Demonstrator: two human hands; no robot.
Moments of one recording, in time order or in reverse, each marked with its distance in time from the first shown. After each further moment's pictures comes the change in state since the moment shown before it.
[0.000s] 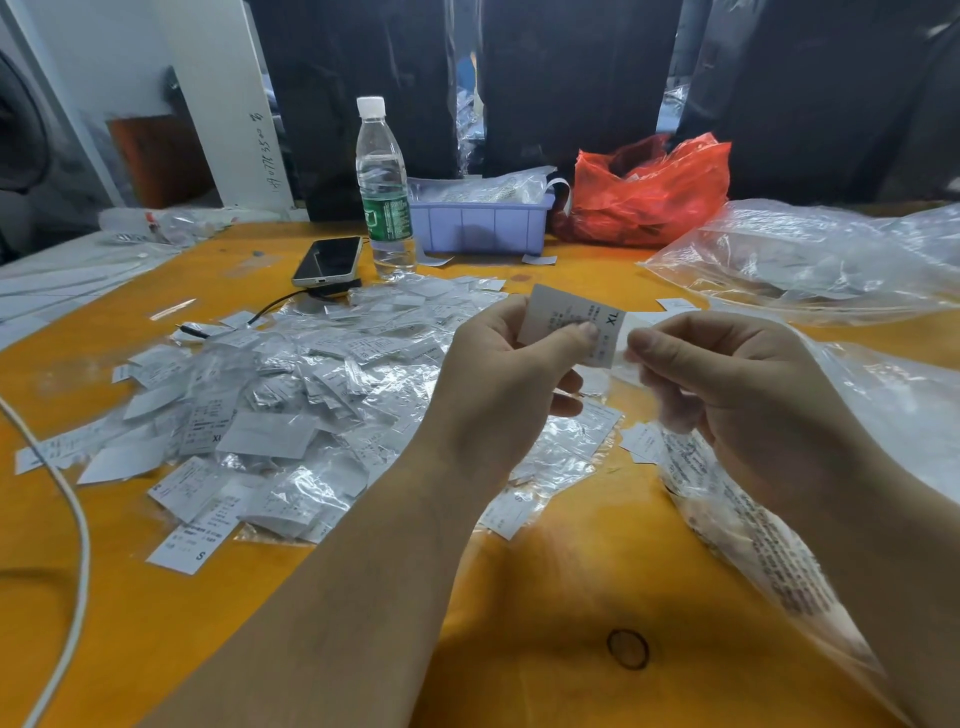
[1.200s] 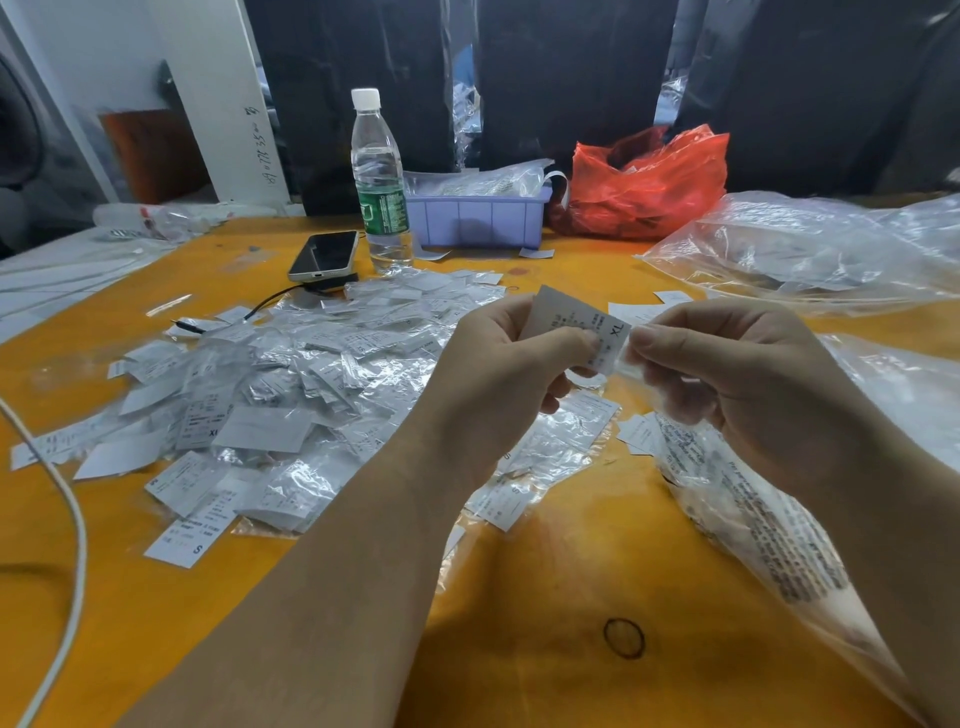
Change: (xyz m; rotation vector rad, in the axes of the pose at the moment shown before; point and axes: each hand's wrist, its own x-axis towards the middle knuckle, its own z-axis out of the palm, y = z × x) left_hand 0.004 -0.001 -0.008 0.045 -0.156 0.013; right_hand 0.002 -0.006 -0.008 0.027 -0.144 0.004
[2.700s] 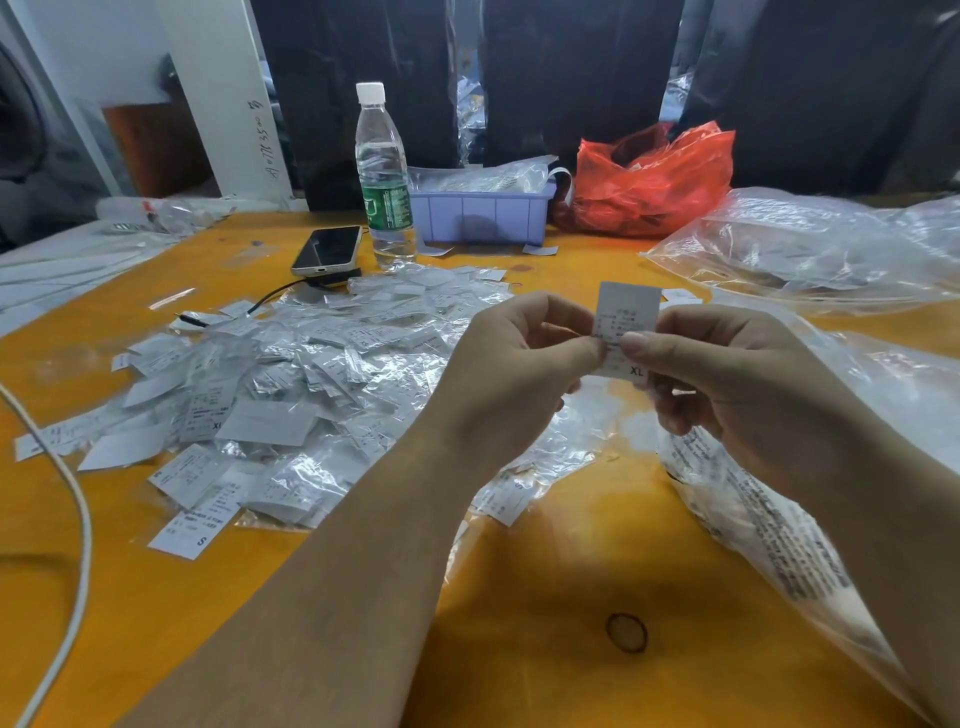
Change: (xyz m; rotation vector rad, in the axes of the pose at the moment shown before) left_hand -0.001 -0.001 0.003 0.124 0.038 0.004; right_hand 0.000 0.003 0.004 -0.020 -0.024 0.053
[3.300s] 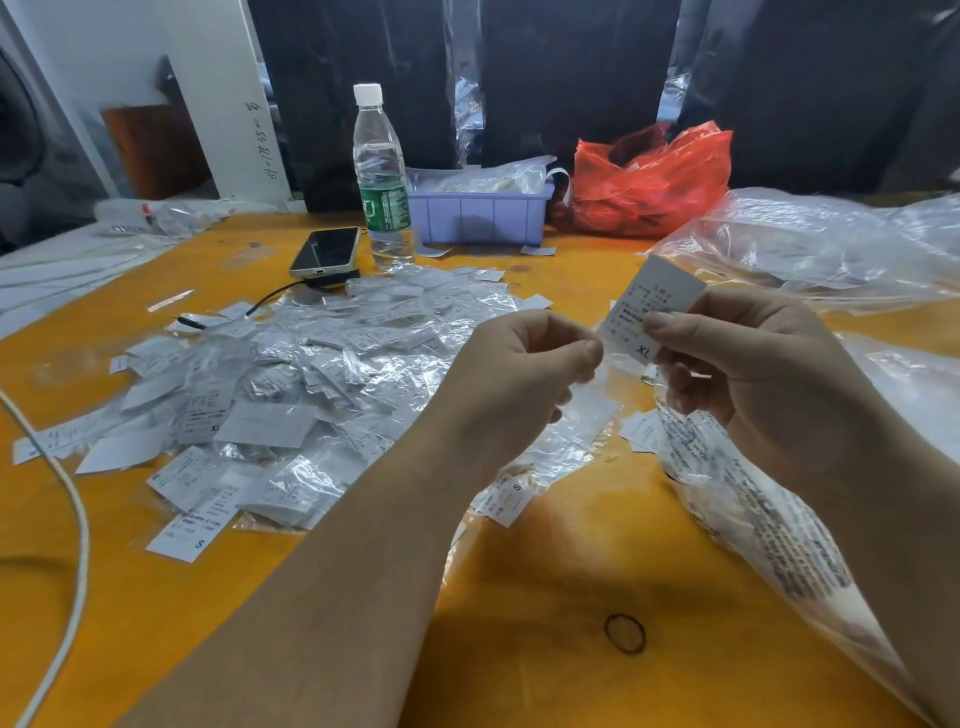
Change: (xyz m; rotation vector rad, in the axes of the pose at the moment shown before) left_hand 0.001 -0.003 0.000 0.016 -0.036 -0.107; right_hand 0.001 -0.001 -0.004 0.098 0.143 -0.030
